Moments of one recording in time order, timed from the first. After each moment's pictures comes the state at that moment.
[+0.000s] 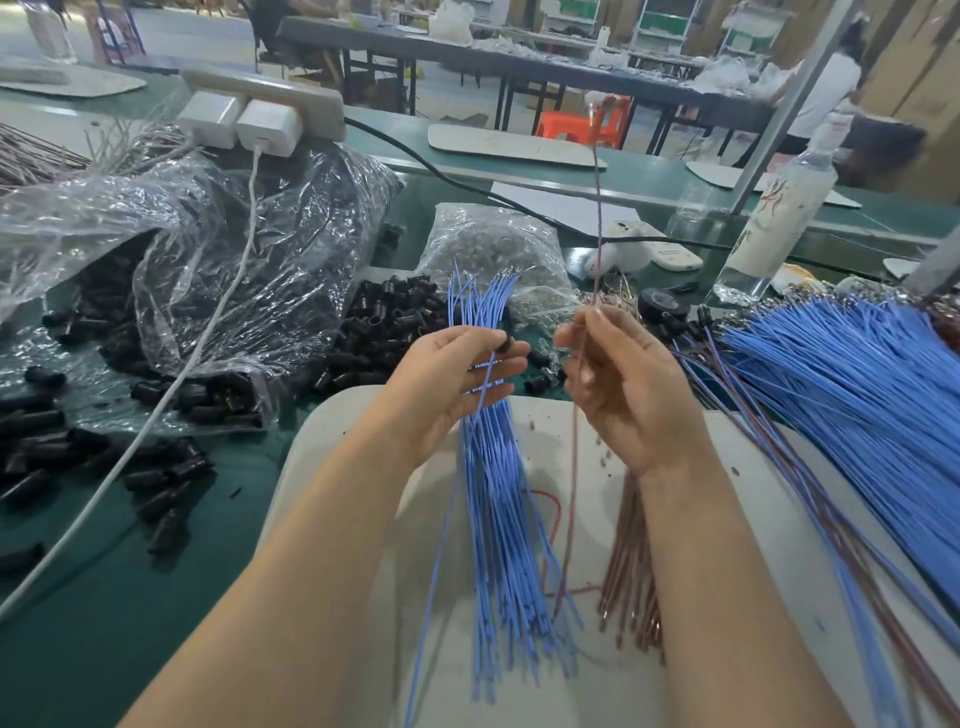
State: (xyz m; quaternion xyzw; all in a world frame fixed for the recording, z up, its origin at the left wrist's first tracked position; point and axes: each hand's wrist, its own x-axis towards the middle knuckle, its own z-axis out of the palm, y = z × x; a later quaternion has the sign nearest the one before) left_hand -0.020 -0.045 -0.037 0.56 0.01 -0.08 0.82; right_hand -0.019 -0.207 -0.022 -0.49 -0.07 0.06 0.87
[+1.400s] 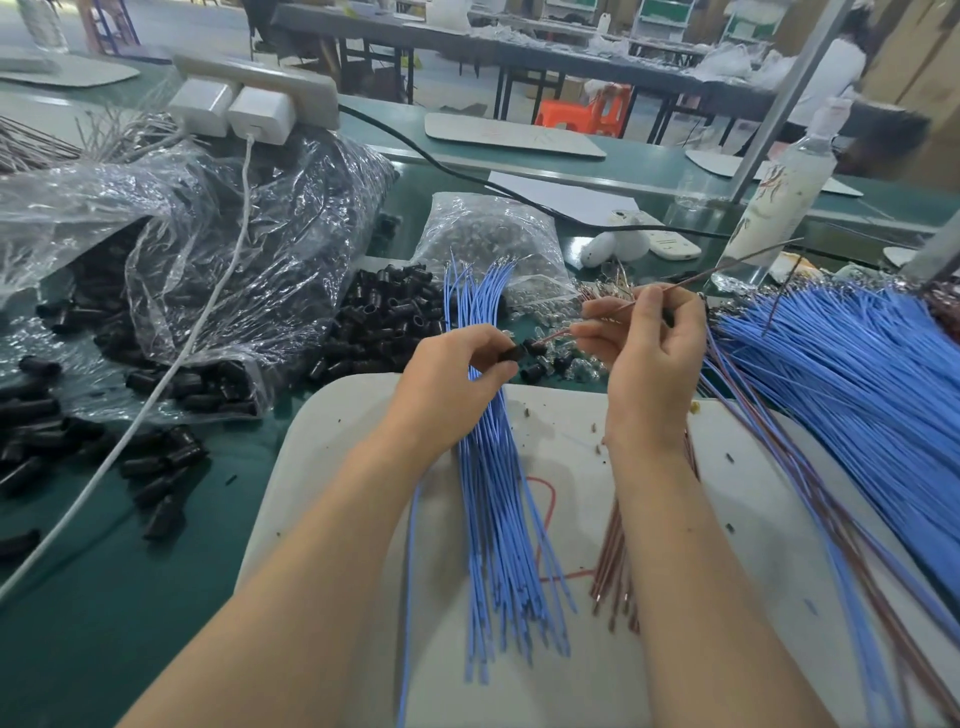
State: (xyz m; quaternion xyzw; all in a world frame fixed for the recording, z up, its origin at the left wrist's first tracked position) left_hand -0.022 -0.051 -0.055 0.87 -0.09 0.13 0.47; right_hand -0.018 -0.194 -0.027 -0.60 -0.01 -0.28 0.75
